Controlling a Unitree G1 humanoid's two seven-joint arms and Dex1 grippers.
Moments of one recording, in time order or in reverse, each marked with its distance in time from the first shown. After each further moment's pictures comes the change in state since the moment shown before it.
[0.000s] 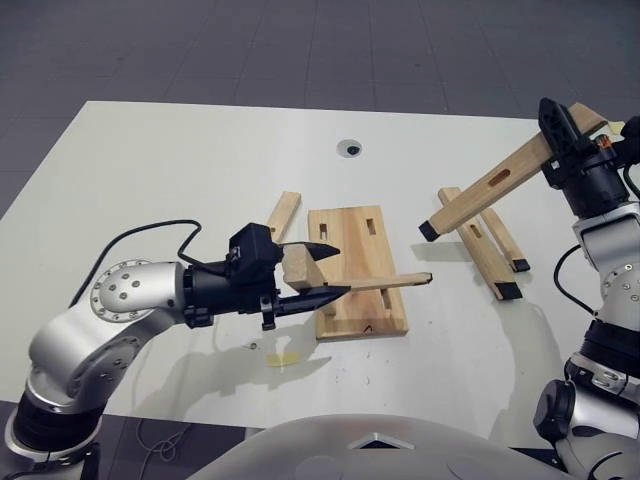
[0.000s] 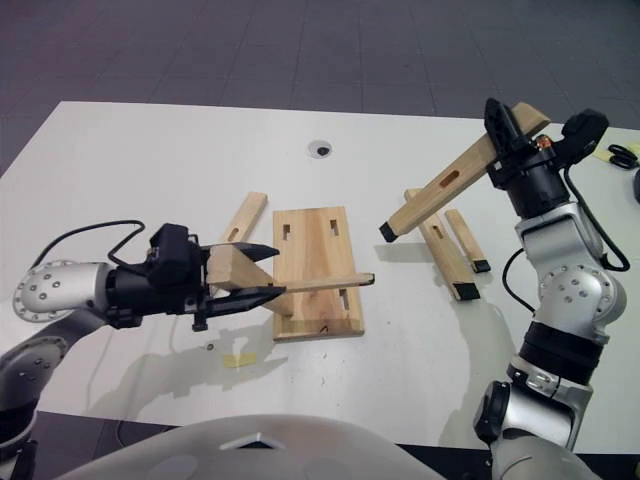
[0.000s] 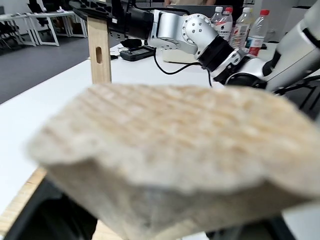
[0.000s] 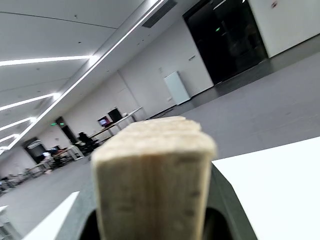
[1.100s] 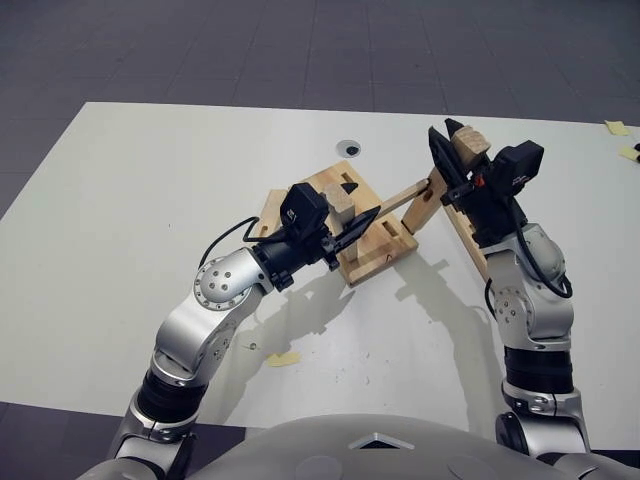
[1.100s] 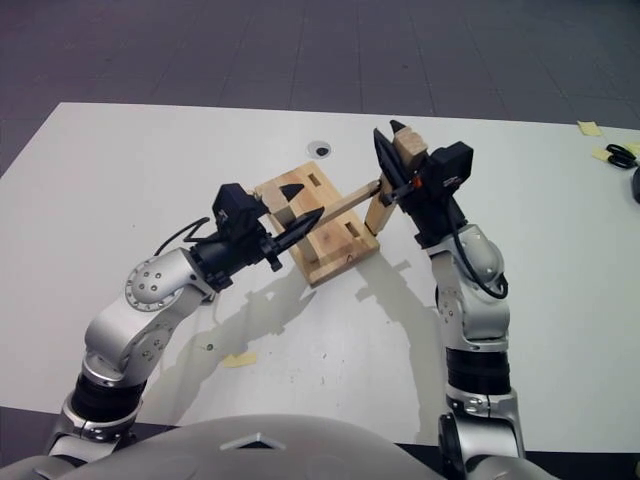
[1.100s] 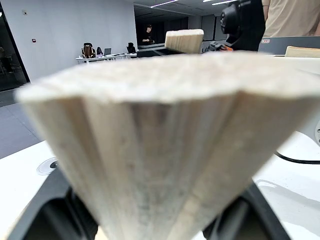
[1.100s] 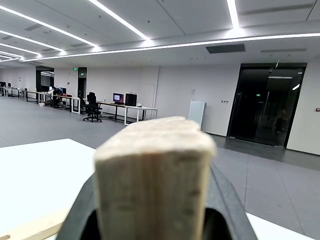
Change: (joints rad) left arm -0.073 -0.409 -0.210 0.189 0.330 -0.082 0.330; right arm 0.102 0.206 0.395 -0.124 -0.630 -0.510 0.199
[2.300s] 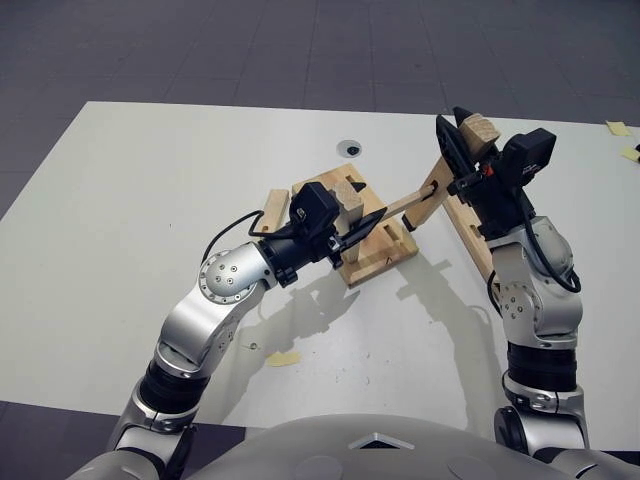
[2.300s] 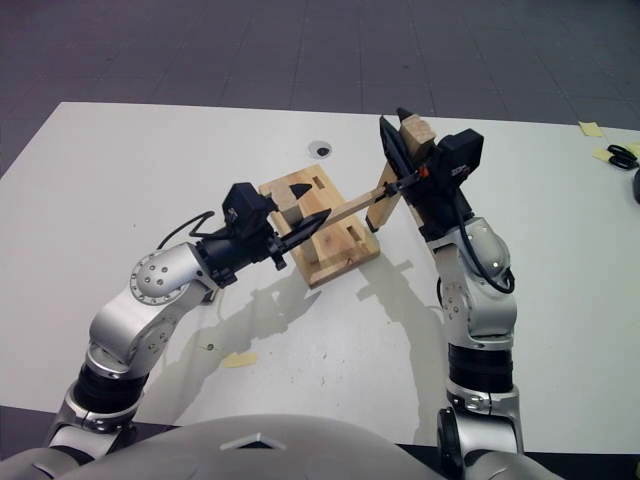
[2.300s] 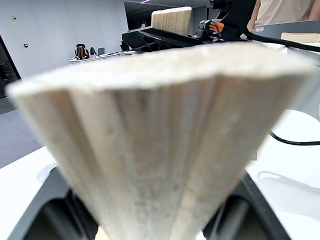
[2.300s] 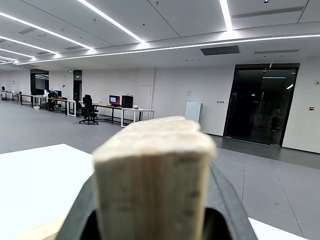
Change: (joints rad) left arm -0.047 0.011 -0.032 0.028 0.055 -0.008 -0.043; right arm -0.004 -0.005 -0.032 -0.065 0.025 0.094 -0.026
